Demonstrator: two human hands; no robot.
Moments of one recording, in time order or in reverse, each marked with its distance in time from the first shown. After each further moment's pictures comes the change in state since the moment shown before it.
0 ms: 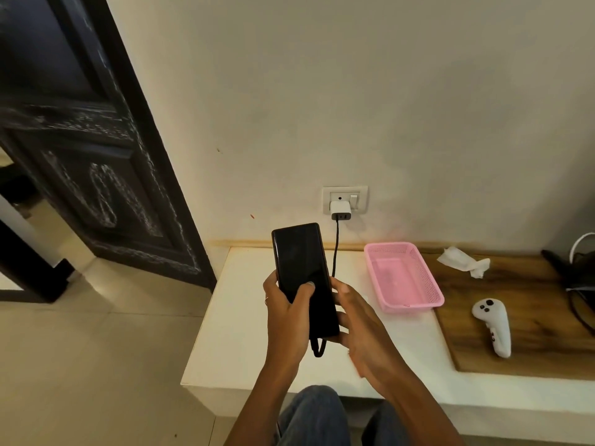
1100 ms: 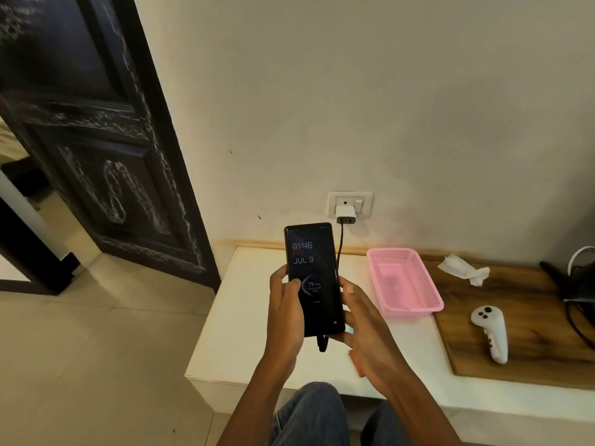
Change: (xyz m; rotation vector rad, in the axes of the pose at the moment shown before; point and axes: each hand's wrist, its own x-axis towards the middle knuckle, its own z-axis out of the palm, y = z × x) left_hand -0.009 0.009 -0.014 -0.055 -0.028 -0.011; right_hand -0.006 0.008 -0.001 0.006 -0.022 -0.088
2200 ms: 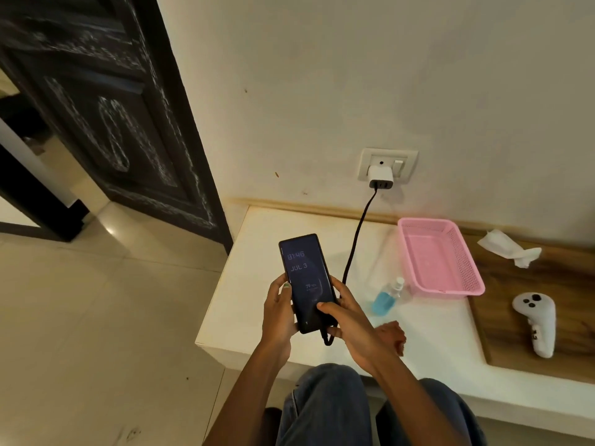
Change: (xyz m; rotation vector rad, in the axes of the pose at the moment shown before) left_hand 0.064 -0.110 -0.044 -0.148 0.082 -0.353; right_hand 0.091 0.109 -0.009 -0.196 -0.022 0.192
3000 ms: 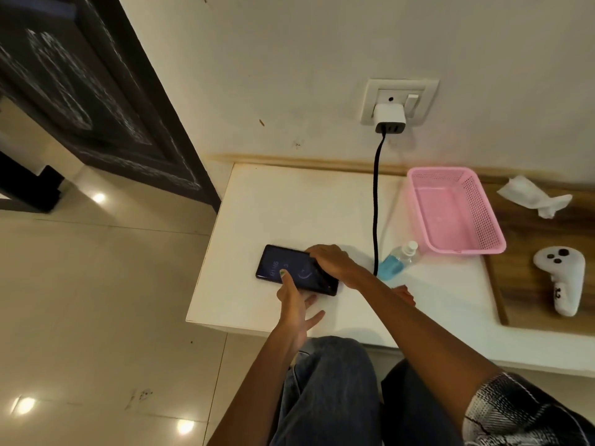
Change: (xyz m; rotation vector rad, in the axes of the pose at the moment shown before) left_hand 0.046 -0.074 0.011 -0.163 0.058 -0.458; right_hand 0.132 0.038 -0.016 -0.873 -0.019 0.228
